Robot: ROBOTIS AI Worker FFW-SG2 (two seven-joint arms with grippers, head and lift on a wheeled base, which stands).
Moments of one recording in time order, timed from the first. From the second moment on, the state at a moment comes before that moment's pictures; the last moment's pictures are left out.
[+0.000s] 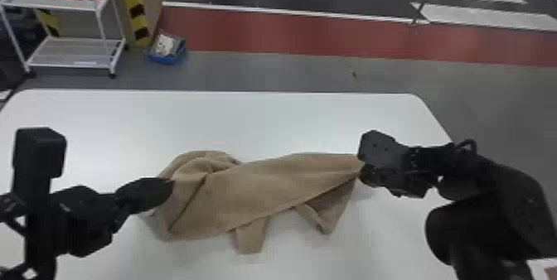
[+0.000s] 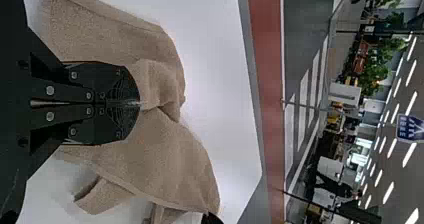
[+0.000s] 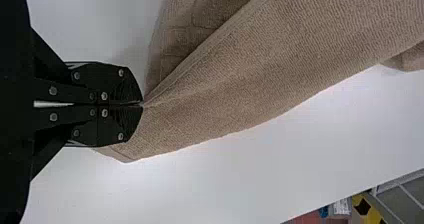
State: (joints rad) left arm 0.28 0.02 0.08 -2.32 -0.27 0.97 -0.94; right arm 0.03 -0.23 -0.06 -1.89 1.11 0.34 1.26
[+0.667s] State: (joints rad) left arm 0.13 0.00 -0.16 -2.28 -0.32 0.99 -0.73; right arm -0.08 -0.22 -0.28 -1.94 0.96 0.62 1.24
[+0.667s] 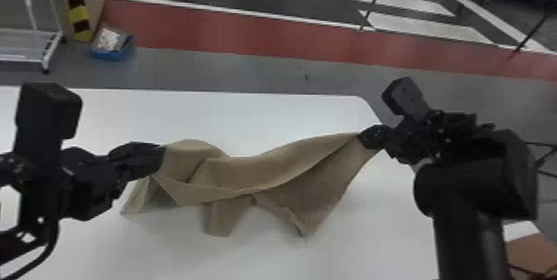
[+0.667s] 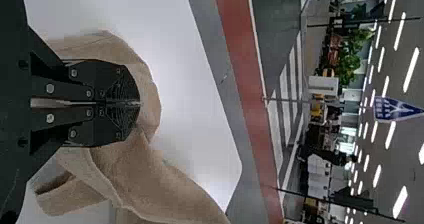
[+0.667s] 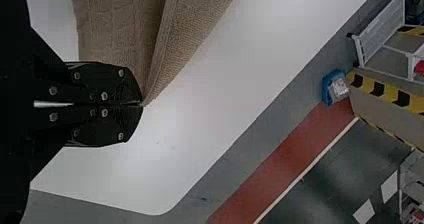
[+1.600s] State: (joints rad) left arm 0.30 0.00 -0.07 -2.17 -0.27 0.74 -0.82; right arm -0.02 -0.25 -0.40 -1.76 1.00 0.62 1.19
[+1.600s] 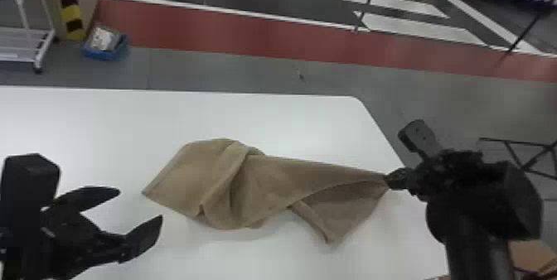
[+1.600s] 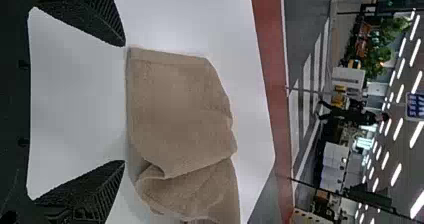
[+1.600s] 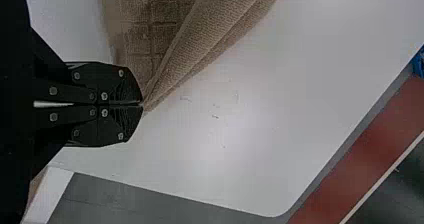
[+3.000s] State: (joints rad) left arm -0.02 0.13 -0.23 -1.88 -0.75 0.22 -1.24; right arm -0.03 -0.22 -0.42 -1.77 0.99 0.72 1.20
